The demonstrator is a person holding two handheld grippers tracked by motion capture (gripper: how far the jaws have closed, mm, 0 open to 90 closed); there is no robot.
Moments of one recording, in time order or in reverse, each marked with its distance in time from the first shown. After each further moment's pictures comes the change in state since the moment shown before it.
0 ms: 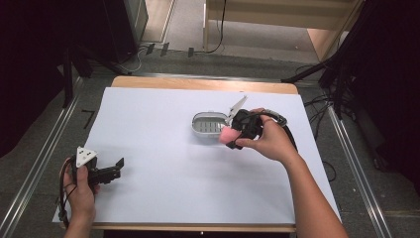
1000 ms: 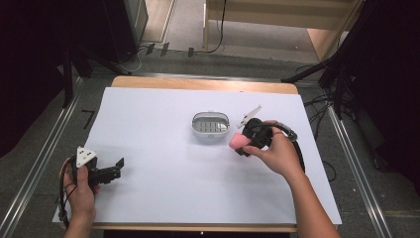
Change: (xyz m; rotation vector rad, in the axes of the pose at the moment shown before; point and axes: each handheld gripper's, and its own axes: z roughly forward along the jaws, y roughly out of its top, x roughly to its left) left arm 0.000 0.000 0.000 0.001 0.005 0.003; right arm 0.006 -0.042 0.006 0.001 -0.061 0.196
